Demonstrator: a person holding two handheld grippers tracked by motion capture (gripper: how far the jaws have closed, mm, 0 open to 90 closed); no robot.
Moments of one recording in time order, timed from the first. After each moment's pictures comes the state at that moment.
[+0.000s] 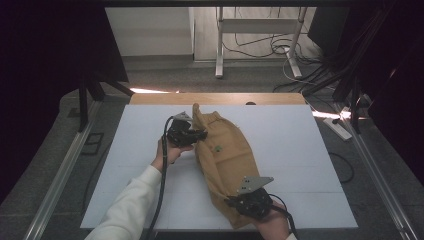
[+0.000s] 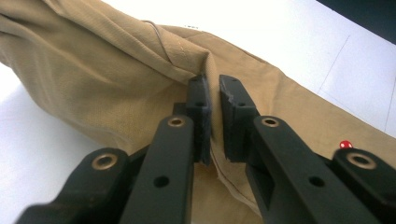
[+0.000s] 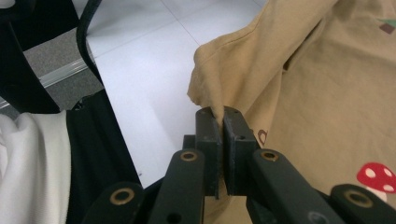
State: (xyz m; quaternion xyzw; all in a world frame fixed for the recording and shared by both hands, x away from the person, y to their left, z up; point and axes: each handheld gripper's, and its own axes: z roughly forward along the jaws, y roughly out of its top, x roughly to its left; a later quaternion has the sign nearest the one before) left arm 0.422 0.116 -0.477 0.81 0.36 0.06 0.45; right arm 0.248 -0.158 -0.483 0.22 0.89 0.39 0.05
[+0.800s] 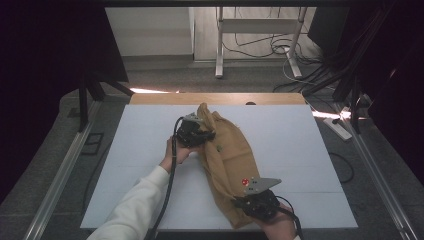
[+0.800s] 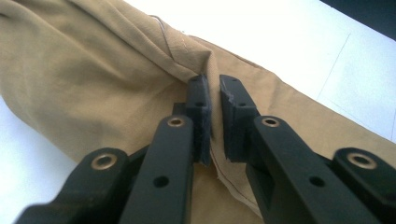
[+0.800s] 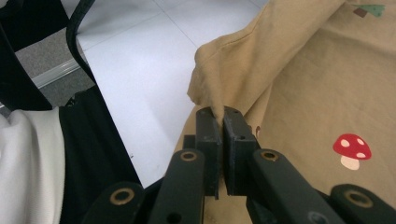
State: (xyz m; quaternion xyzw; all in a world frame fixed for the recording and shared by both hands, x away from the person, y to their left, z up) left arm 0.428 0.089 -0.483 0.82 0.35 0.06 0.45; right arm 0.244 -0.174 -0.482 0.24 0.89 0.38 0.06
